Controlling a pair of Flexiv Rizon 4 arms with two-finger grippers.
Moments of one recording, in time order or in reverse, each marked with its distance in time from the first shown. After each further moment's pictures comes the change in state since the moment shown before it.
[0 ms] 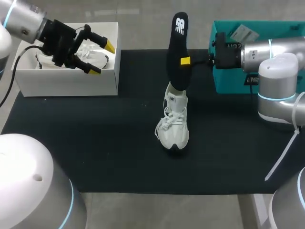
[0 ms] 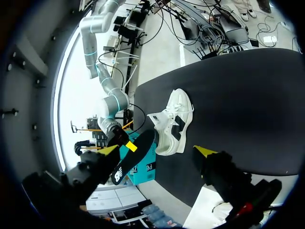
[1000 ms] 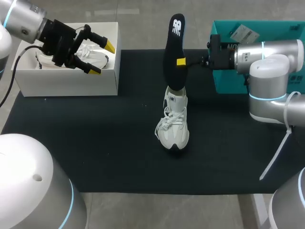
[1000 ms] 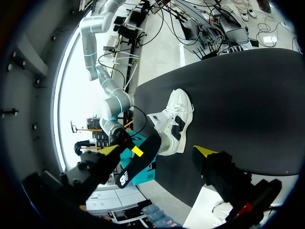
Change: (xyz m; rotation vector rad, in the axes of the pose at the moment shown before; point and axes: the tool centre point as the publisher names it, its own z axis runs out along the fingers) left arm 0.000 0.000 0.000 0.000 0.000 0.000; right arm -0.021 -0.003 0.018 -0.018 -0.041 -0.024
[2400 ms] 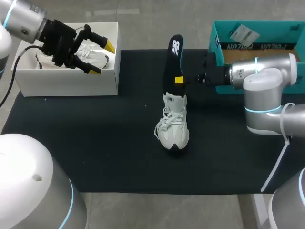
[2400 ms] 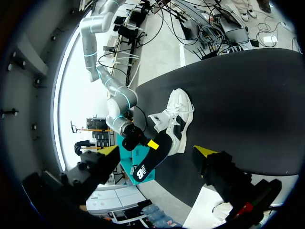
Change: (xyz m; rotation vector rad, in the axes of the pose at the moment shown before) left arm 0.000 0.000 0.000 0.000 0.000 0.000; right arm -0.029 -0.063 0.012 0.065 -0.050 0.012
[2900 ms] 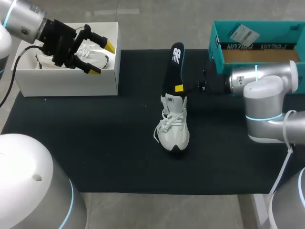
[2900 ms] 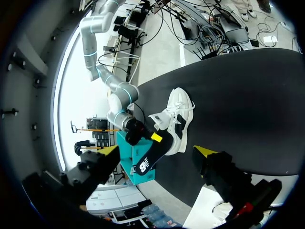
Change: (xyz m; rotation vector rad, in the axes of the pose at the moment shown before) left arm 0.000 0.000 0.000 0.000 0.000 0.000; right arm 0.012 -0.033 -0.001 0.017 -0.005 0.089
